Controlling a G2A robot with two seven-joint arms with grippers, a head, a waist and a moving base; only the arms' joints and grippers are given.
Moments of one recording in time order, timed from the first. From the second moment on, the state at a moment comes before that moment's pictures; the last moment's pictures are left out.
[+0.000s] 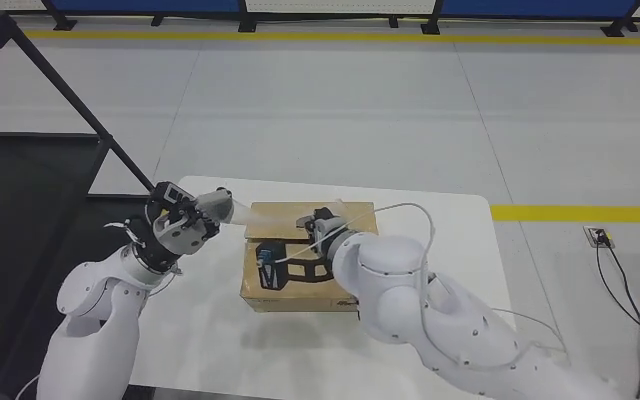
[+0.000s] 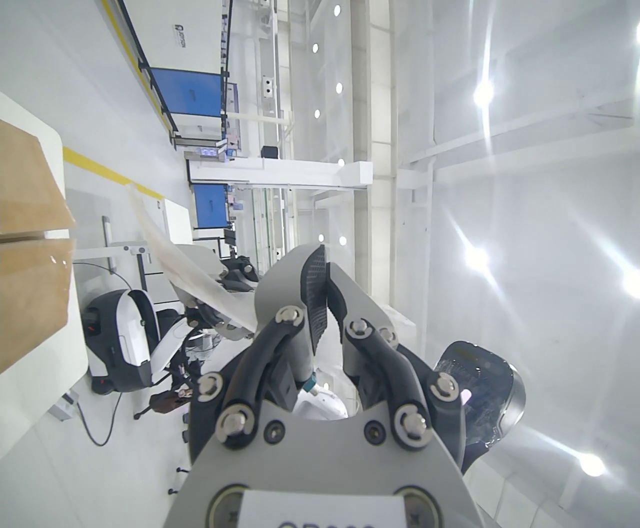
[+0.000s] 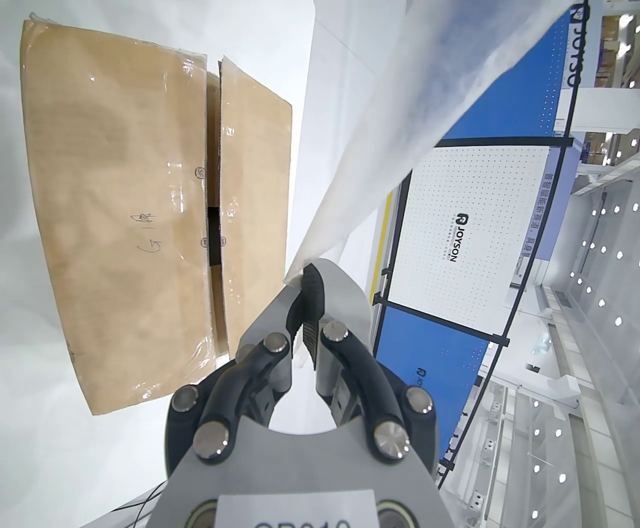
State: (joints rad) left arm 0.99 -1.13 -1.58 -1.61 -0.82 0.13 -0.94; right arm -0.40 -1.32 0.67 -1.82 -1.54 -0.72 1.10
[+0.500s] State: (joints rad) left arm 1.01 -1.09 -1.63 -1.64 -0.69 0.19 -1.05; right arm -0.35 -1.33 0.64 -1.79 -1.46 -0.57 1.25
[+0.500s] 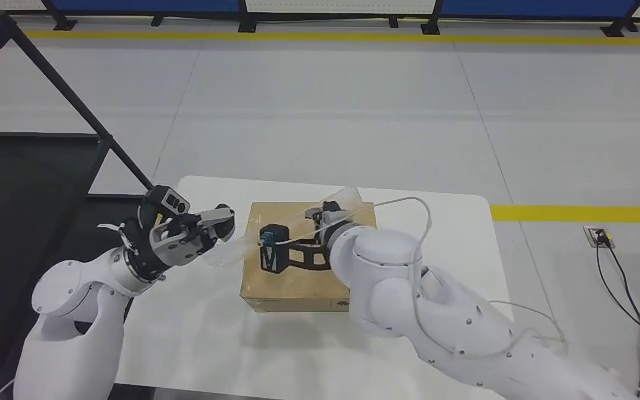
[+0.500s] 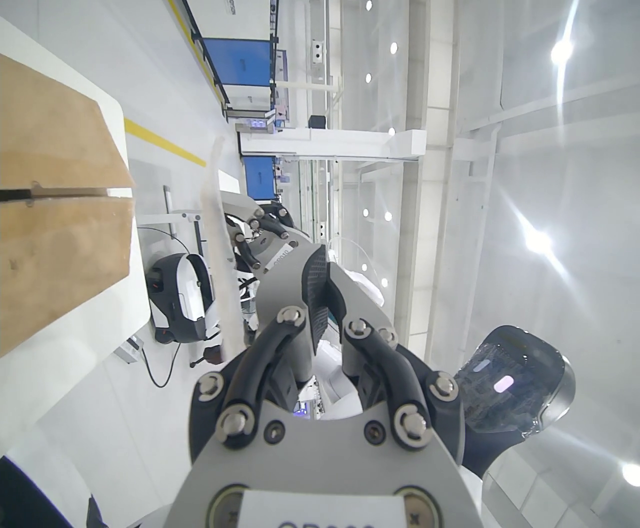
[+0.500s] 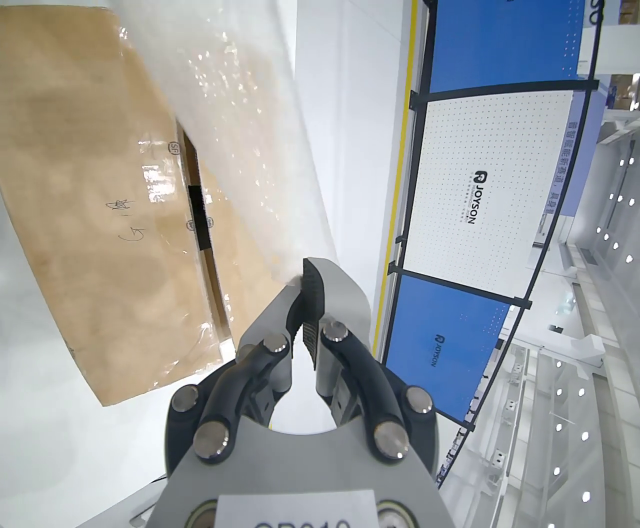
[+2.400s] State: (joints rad) left arm 1.25 -1.09 -1.62 -1.72 -0.50 0.01 -0.63; right arm -0.23 -1.36 0.46 -1.70 -1.39 -0.37 1.45
